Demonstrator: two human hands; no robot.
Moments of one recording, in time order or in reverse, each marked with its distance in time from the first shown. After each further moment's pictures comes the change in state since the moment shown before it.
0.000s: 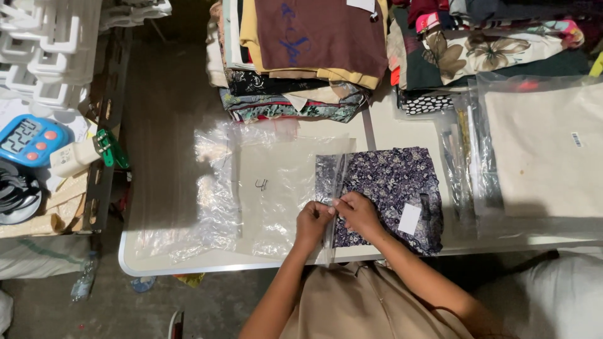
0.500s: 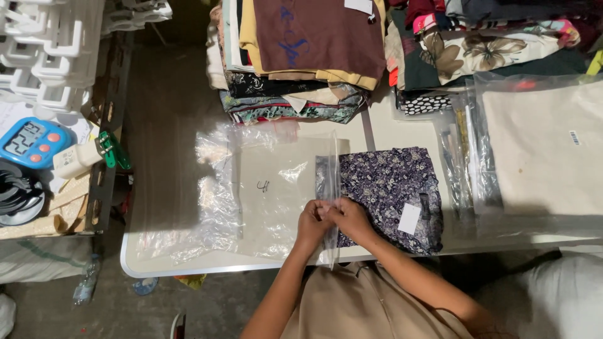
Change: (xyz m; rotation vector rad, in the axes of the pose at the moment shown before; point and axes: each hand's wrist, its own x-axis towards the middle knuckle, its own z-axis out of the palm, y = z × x) left_hand 0.008 -0.025 0.003 -0.231 -0.138 0.075; right_hand 0.003 0.016 0.019 -0.008 -0.070 -0.332
